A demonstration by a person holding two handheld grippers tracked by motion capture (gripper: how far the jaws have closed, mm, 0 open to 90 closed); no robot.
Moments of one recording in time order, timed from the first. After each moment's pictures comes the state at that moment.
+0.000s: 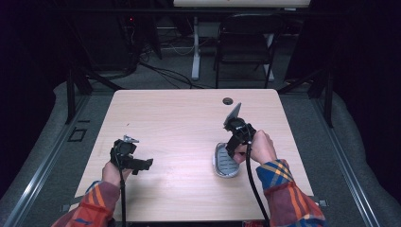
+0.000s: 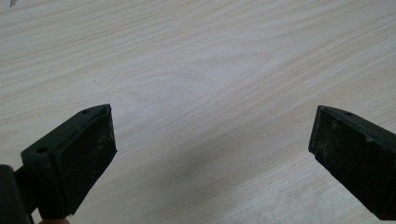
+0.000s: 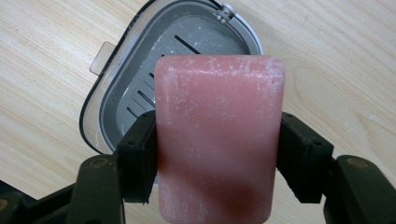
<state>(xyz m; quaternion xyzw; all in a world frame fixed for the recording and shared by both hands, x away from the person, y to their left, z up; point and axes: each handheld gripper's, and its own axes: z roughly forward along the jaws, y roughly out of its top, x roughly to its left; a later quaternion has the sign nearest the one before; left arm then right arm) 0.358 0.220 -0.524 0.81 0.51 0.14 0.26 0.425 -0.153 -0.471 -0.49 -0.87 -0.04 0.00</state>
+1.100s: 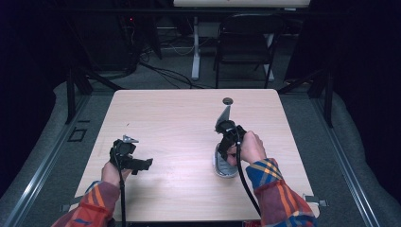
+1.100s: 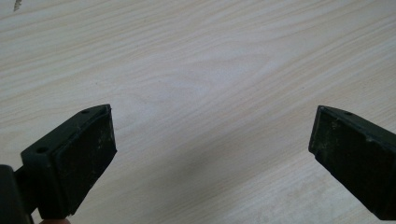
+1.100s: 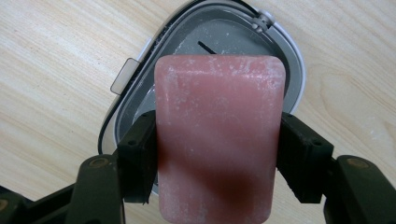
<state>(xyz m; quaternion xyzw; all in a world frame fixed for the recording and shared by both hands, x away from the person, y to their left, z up) 0.357 0.222 -0.523 0.80 0.51 0.15 0.27 0.429 -0.125 -0.485 -0.49 -0.87 0.00 0.01</state>
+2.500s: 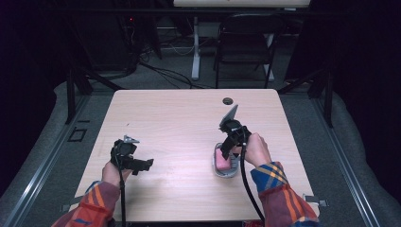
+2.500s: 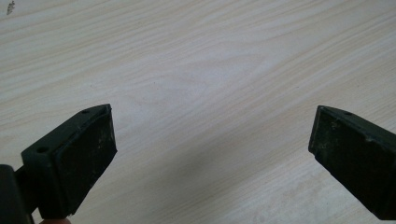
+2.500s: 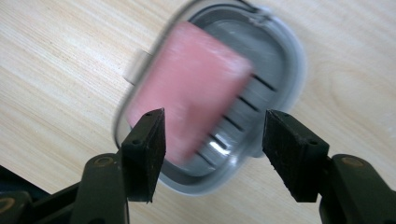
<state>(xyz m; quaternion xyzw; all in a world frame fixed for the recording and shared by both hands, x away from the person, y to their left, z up) 0.357 0.220 -0.523 0.81 0.50 0.14 0.27 0.420 -0.143 -0.473 -0.50 -0.86 -0.06 0.02</state>
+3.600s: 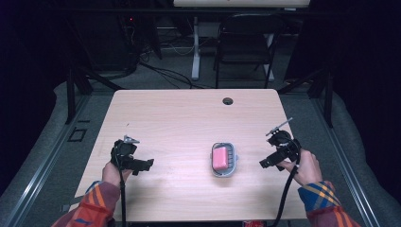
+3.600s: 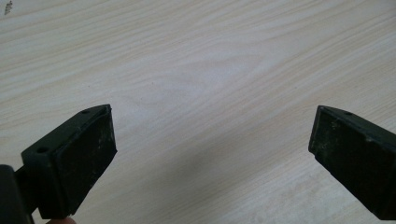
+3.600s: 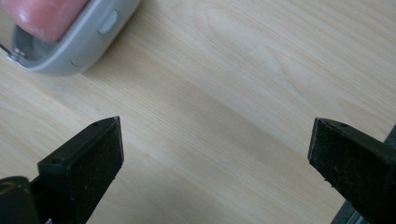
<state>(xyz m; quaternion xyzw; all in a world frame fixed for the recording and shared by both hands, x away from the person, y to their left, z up) 0.356 0.220 -0.523 0.81 0.50 0.14 0.27 0.354 -0.272 -0.468 -0.49 -0.86 -0.15 -0.08</state>
